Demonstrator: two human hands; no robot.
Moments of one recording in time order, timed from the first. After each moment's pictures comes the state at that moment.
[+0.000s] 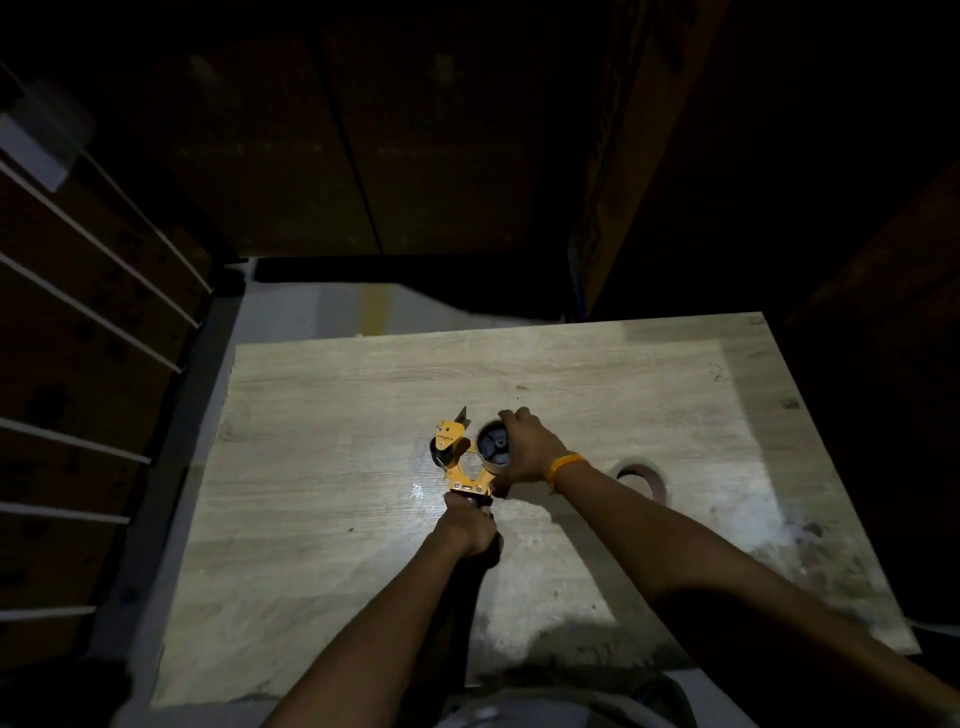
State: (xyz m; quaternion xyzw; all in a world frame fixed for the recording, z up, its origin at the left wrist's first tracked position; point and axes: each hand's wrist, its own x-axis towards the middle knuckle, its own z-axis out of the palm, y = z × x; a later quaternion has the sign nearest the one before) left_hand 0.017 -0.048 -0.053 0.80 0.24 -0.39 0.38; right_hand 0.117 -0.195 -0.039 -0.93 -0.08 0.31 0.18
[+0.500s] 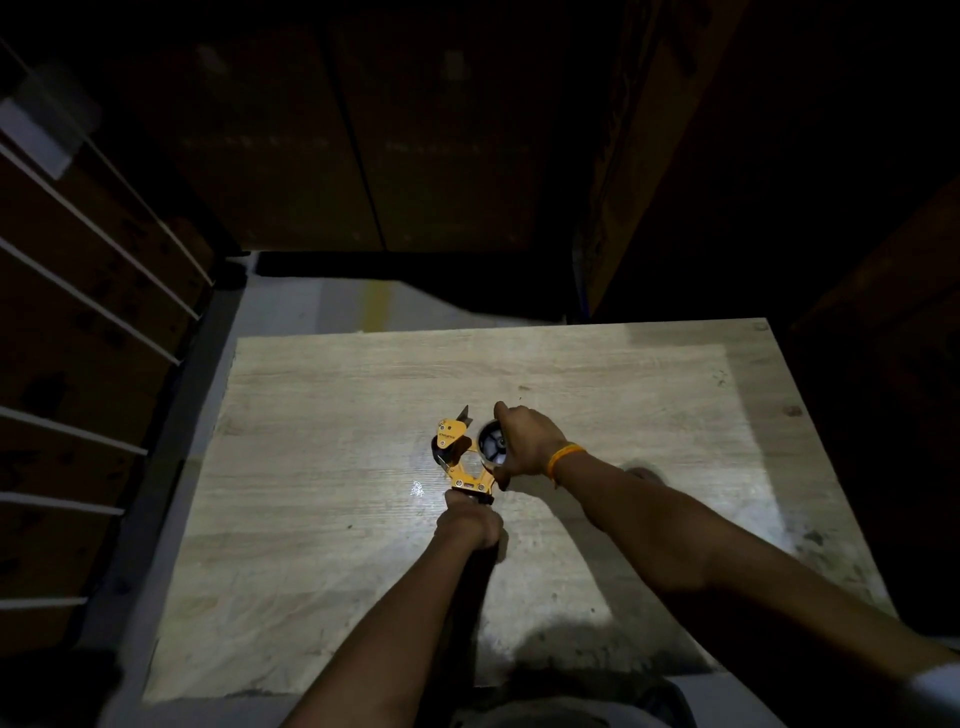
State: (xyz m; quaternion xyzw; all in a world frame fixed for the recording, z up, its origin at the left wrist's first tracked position) left_hand 0.023 -0.059 -0.041 0.79 0.32 -0.41 0.33; right_hand 0.129 -0.188 -0.024 -0.95 -0.16 0.24 0.14
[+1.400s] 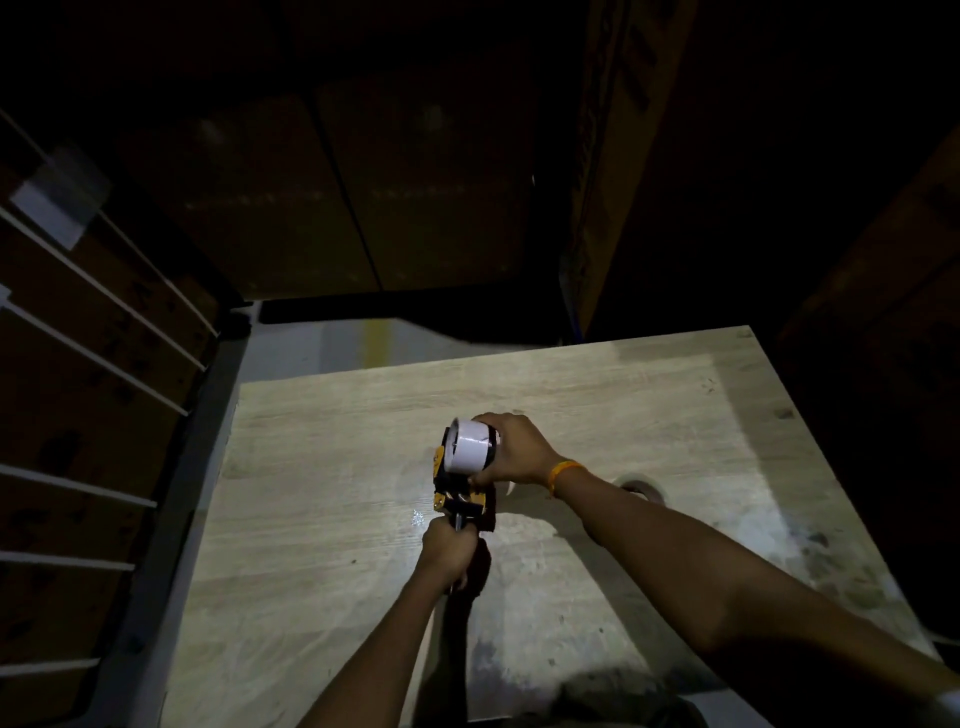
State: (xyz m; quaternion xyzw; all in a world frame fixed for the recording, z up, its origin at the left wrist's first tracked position) left_hand 0.009 -0.030 -0.040 0.80 0.29 -0.27 0.45; right_hand 0.129 -0.189 -0.002 -0.90 -0.15 0.16 0.38
